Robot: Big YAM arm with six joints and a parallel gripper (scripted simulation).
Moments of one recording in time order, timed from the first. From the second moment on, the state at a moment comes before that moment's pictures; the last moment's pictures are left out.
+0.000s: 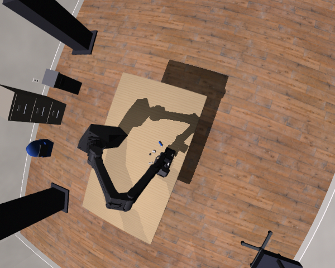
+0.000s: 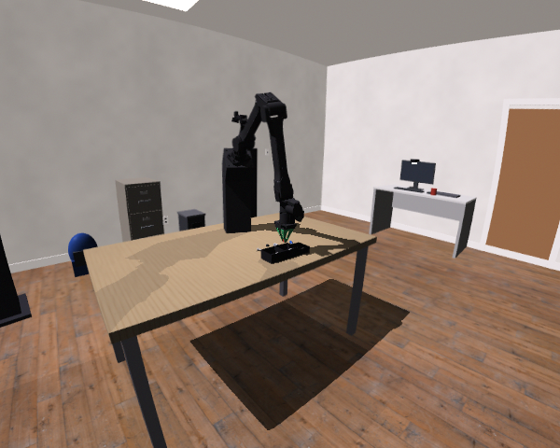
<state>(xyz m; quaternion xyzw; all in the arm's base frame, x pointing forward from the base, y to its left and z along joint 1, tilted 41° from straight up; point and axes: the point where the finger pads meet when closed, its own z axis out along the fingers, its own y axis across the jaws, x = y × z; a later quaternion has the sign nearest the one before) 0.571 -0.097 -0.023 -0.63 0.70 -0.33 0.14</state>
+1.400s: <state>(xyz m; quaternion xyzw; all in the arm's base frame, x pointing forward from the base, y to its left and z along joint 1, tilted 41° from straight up) 0.599 -0.109 -0.063 -0.64 0.69 -0.32 0.13</state>
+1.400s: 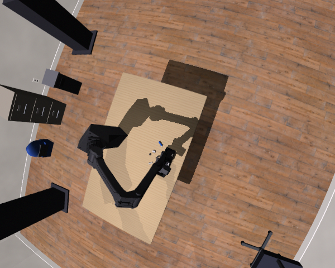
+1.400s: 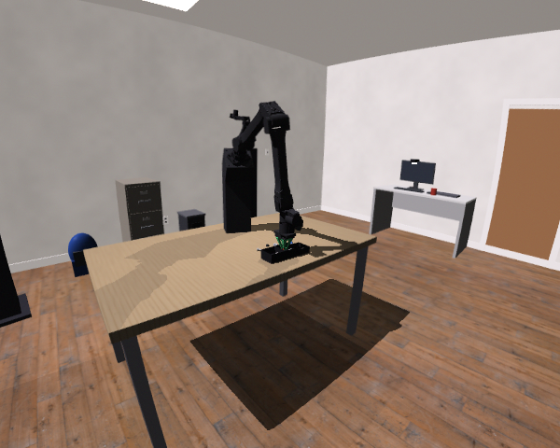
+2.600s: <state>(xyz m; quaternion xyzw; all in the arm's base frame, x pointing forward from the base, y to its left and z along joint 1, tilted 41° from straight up) 0.606 -0.113 -0.059 -0.64 0.68 -0.33 0.14</state>
